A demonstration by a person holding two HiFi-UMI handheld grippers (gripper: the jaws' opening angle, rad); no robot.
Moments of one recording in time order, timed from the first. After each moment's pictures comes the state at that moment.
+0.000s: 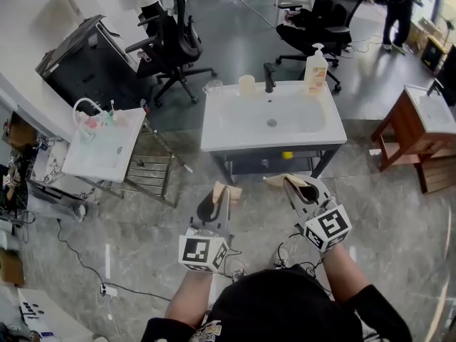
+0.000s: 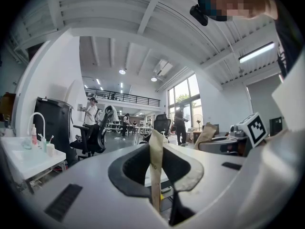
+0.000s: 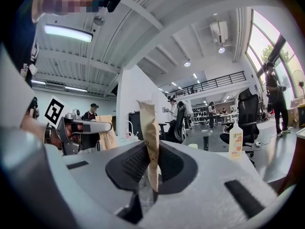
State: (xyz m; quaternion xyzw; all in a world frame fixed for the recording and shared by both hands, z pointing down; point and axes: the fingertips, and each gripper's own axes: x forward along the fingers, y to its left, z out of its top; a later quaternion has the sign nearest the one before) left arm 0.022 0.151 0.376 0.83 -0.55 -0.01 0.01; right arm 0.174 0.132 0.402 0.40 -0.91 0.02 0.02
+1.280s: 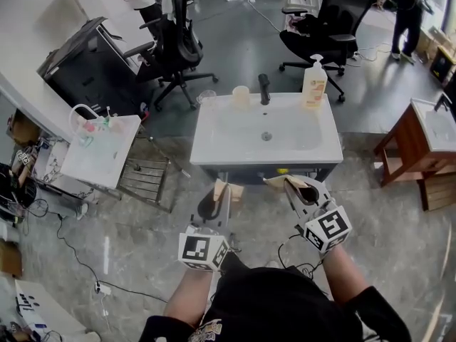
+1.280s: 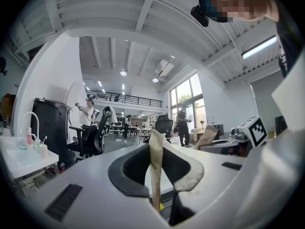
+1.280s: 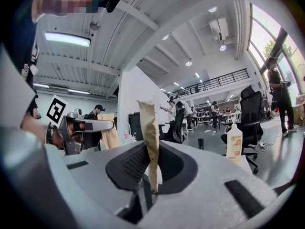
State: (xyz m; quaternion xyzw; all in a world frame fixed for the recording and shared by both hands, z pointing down) left arm 0.091 0.075 0.376 0.83 -0.56 -0.01 0.00; right arm 0.238 0.054 0.410 0.38 -0.92 0.02 0.01
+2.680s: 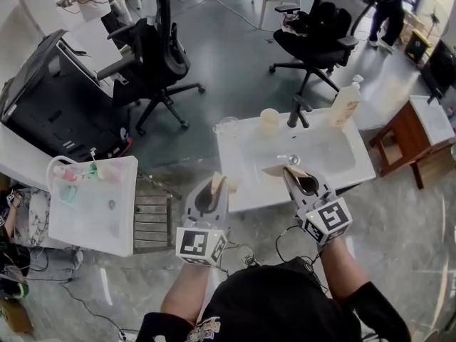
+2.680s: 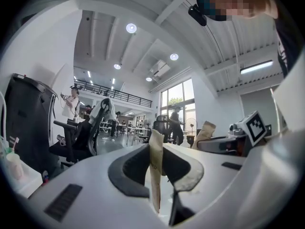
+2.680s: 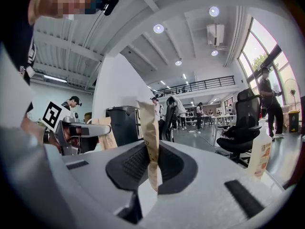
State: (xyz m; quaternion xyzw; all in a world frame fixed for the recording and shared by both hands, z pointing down) left arm -0.150 -0.183 0.389 0.88 -0.47 -0.03 0.03; right arm 0.003 -0.178 0.403 0.49 -0.87 0.02 0.03
